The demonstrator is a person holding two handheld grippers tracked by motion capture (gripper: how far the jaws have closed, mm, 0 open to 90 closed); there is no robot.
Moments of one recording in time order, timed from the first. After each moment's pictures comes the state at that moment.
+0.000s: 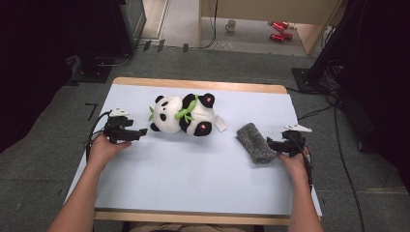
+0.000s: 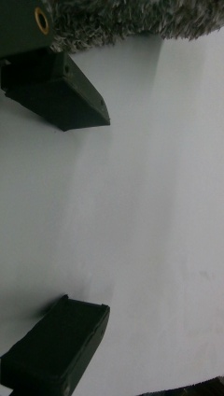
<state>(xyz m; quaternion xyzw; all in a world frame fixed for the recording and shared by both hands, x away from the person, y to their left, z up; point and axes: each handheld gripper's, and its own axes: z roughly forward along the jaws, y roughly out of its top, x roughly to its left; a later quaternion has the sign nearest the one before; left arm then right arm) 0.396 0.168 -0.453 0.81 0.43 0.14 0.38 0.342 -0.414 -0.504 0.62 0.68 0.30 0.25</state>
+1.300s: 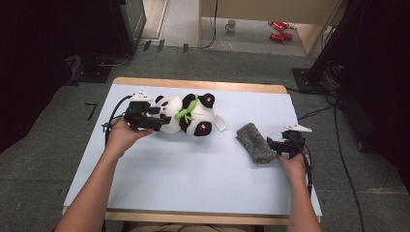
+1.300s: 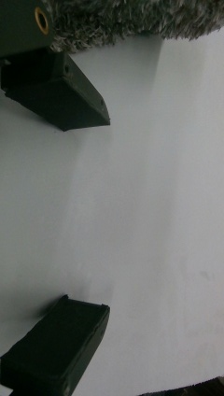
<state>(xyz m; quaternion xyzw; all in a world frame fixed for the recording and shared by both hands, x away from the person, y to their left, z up) 0.397 0.089 -0.388 0.83 0.35 0.11 0.43 0.342 -0.414 -0.504 0.62 0.68 0.30 0.25</state>
